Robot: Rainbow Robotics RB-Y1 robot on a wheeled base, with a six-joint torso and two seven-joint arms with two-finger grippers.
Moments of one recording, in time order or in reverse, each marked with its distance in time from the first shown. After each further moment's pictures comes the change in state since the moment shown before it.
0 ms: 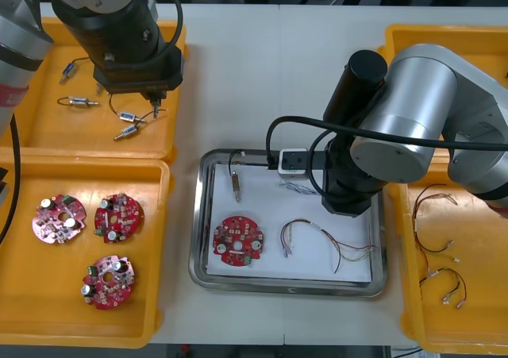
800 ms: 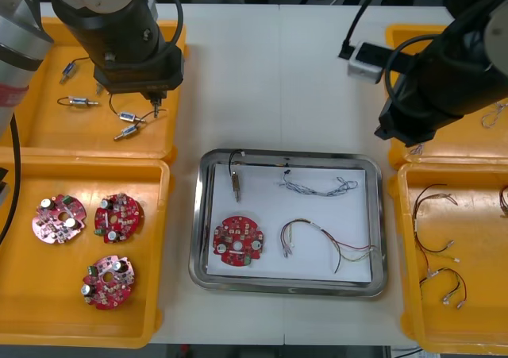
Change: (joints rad) right arm 0.026 -0.033 -0.493 -0.045 -0.070 0.152 -0.066; left arm 0.000 -0.001 0.000 -0.003 -0.001 0.000 0.007
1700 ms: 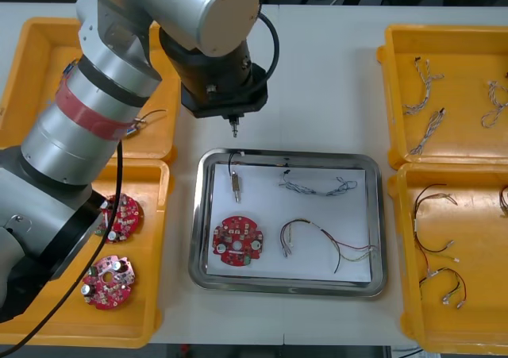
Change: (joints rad) right arm 0.408 -0.097 -0.626 -0.009 -0.040 0.001 -0.213; left arm 0.000 -0.318 -0.043 -0.001 -0.205 0.001 0.129
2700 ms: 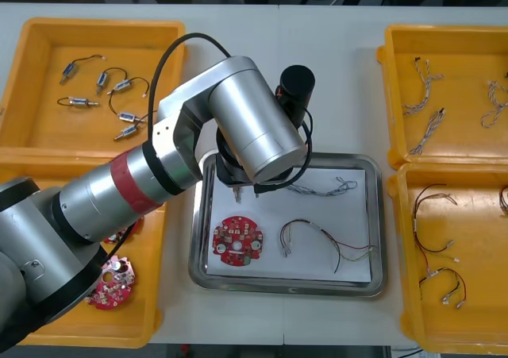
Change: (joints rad) right arm 0.172 0.053 -0.059 -0.001 0.064 0.000 -0.060; left arm 0.124 -0.009 -0.376 0.000 -0.096 -0.208 0.288
